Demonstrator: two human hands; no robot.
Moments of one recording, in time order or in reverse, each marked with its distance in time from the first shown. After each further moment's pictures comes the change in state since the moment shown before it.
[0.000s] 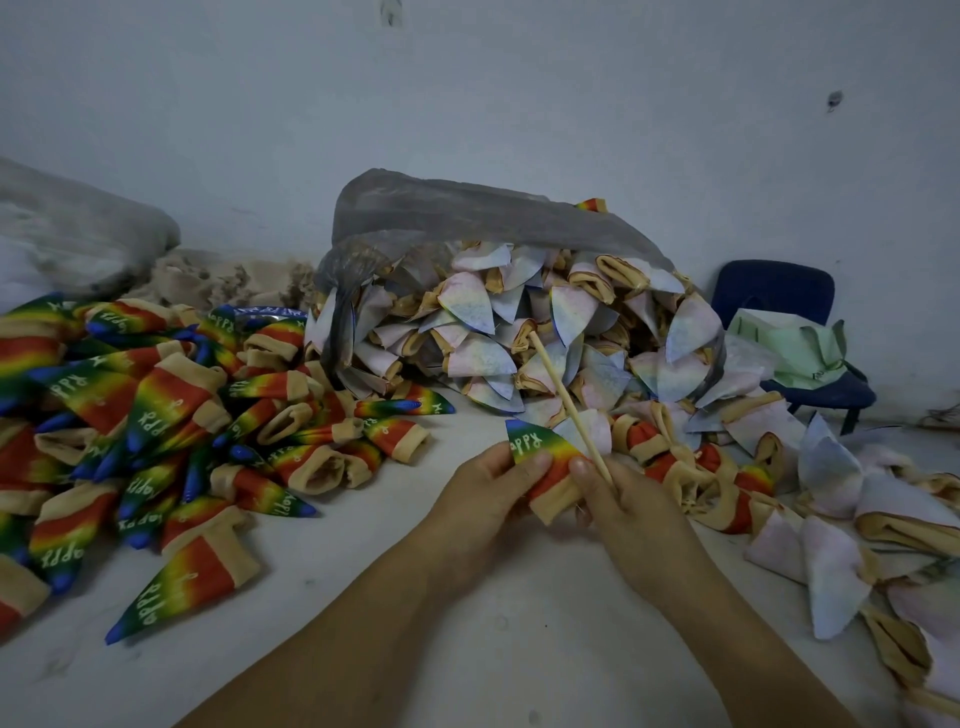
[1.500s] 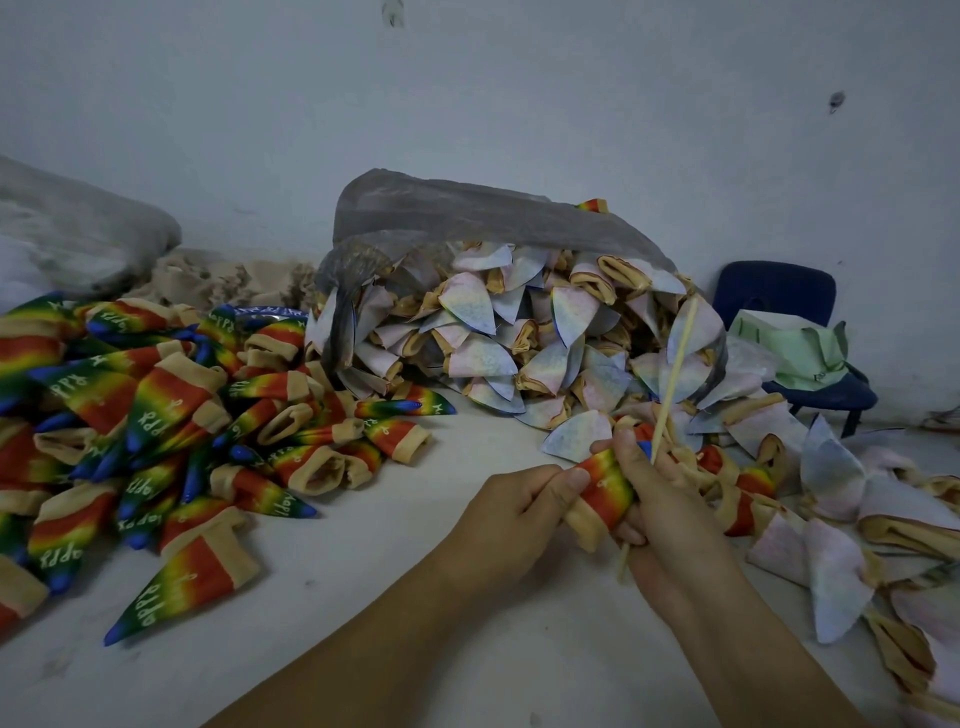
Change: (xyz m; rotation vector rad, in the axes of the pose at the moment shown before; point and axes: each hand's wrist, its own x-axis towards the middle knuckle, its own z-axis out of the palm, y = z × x) left_hand -0.020 0.008 0.017 0.473 -0.105 0.279; right_hand 0.004 -0.016 -0.006 0.907 0.149 0.393
